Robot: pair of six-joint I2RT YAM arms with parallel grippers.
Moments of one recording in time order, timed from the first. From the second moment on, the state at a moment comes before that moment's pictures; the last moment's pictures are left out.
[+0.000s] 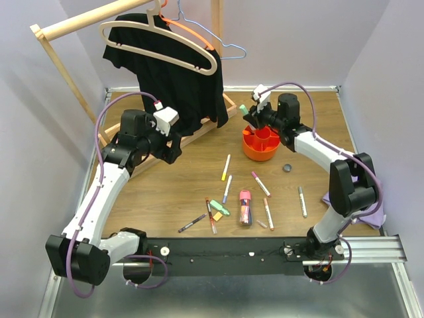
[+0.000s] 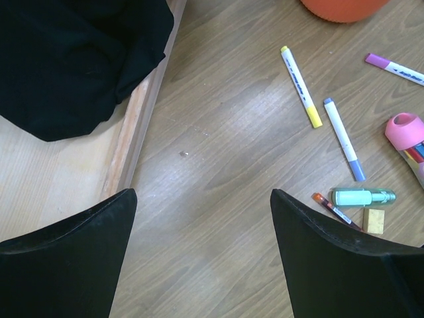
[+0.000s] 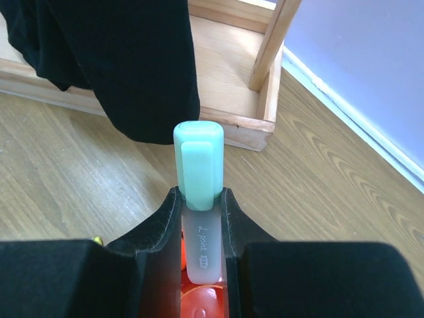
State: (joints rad) left arm -0.23 1.12 1.09 -0.62 0.37 0.23; right arm 0.32 1.70 1.15 0.25 -0.45 -0.32
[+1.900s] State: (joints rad) left arm -0.35 0.97 0.94 -0.62 0.26 0.01; right arm 0.45 1.21 1.06 -0.69 -0.52 -0.28
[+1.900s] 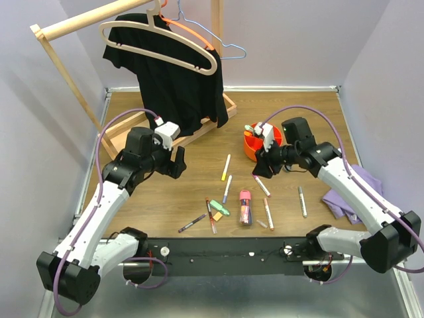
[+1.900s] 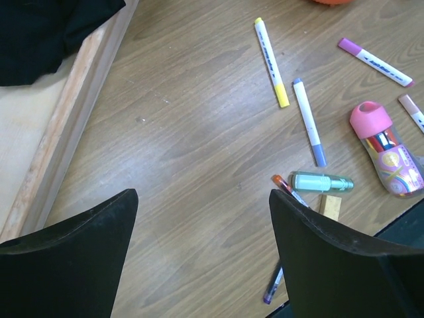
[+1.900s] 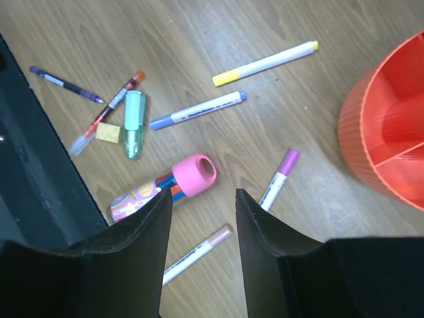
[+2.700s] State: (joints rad) left arm -0.41 1.08 0.94 -0.69 0.28 0.06; right arm 0.47 1.35 0.87 -0.53 -0.16 -0.15
